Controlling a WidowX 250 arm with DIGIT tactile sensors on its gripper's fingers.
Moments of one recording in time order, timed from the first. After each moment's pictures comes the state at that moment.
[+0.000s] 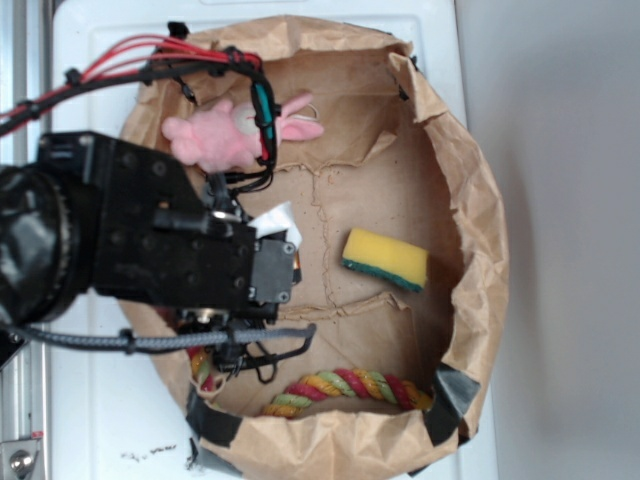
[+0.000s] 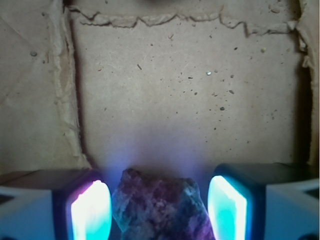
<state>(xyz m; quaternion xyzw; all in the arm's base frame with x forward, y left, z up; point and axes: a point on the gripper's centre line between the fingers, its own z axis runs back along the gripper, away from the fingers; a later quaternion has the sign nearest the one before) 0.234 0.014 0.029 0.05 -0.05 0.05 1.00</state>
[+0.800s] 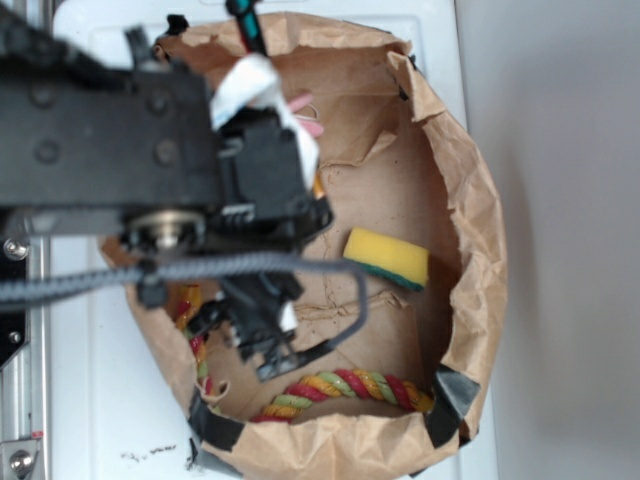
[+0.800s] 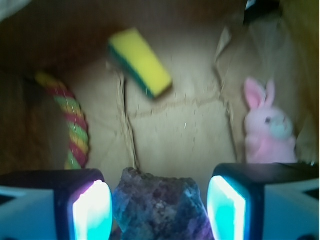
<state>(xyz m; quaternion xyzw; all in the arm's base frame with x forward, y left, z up) 0.261 0.024 0.145 -0.03 -0.14 0.14 0.98</state>
